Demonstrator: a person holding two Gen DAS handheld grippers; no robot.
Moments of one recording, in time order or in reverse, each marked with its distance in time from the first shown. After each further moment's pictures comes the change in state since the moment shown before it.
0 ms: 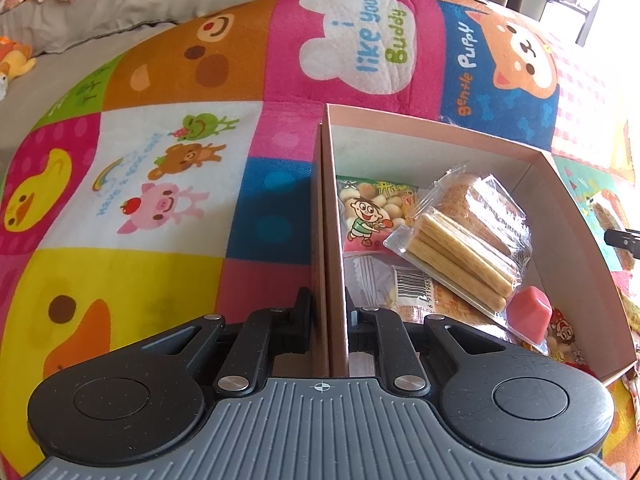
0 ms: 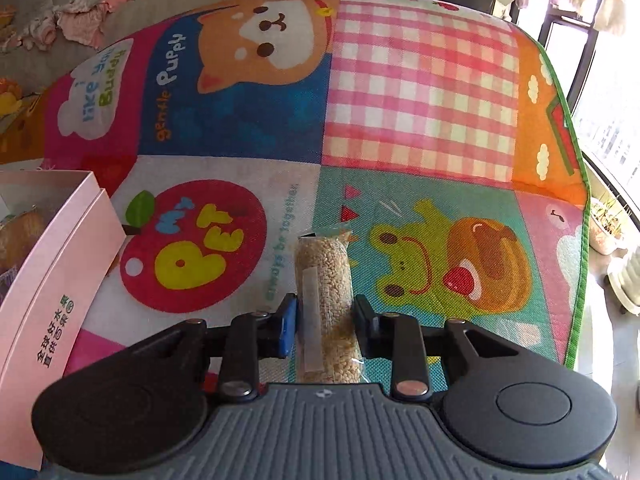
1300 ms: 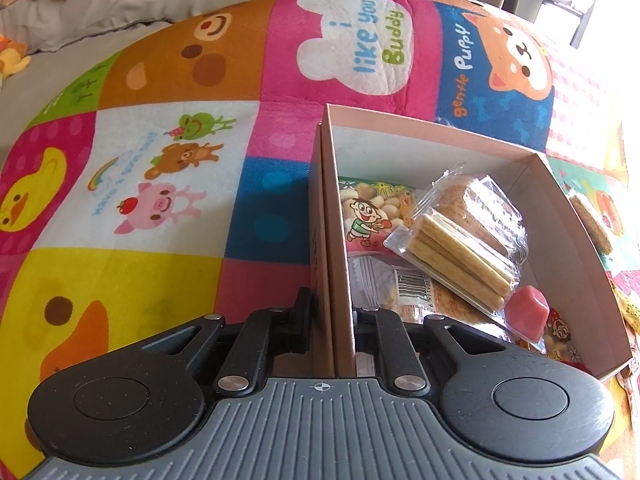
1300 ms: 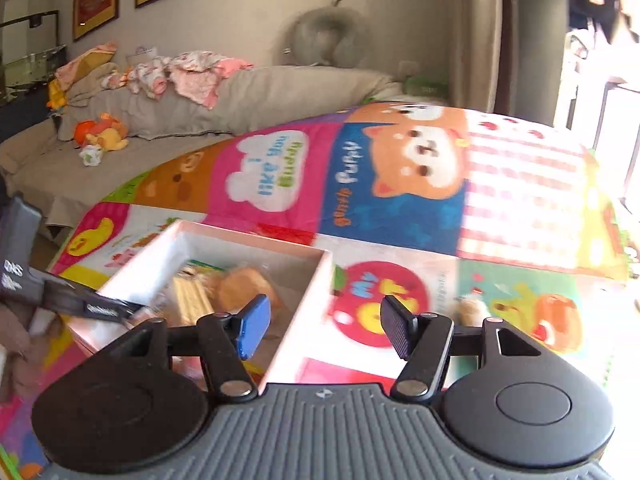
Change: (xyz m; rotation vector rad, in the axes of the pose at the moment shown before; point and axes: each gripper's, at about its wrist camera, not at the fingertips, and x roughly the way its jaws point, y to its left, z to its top) left arm 0.000 0.002 0.001 0.008 0.001 -0.018; right arm -0.125 0.065 -0.026 -0.065 -0.222 0.091
